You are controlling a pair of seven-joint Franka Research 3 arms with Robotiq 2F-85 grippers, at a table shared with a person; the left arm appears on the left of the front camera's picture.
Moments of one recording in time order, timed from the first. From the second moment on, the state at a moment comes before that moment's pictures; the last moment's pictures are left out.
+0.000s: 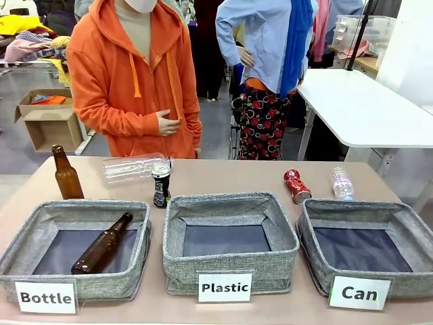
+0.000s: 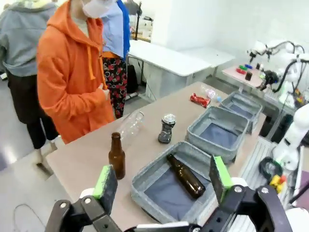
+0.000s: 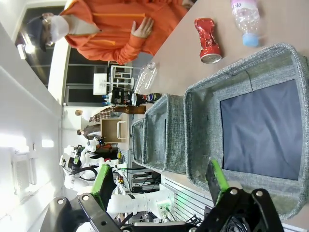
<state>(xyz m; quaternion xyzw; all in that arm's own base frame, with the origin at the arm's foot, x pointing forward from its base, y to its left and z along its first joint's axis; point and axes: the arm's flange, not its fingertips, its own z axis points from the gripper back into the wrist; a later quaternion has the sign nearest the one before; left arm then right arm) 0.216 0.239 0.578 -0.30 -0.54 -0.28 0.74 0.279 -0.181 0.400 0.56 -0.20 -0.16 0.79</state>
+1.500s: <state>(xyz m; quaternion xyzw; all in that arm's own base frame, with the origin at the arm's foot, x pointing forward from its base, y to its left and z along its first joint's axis) 0.433 -0.127 0.424 -0.16 -0.30 -0.64 0.69 0.280 -0.181 0.400 0.56 -0.20 -0.16 0.79</state>
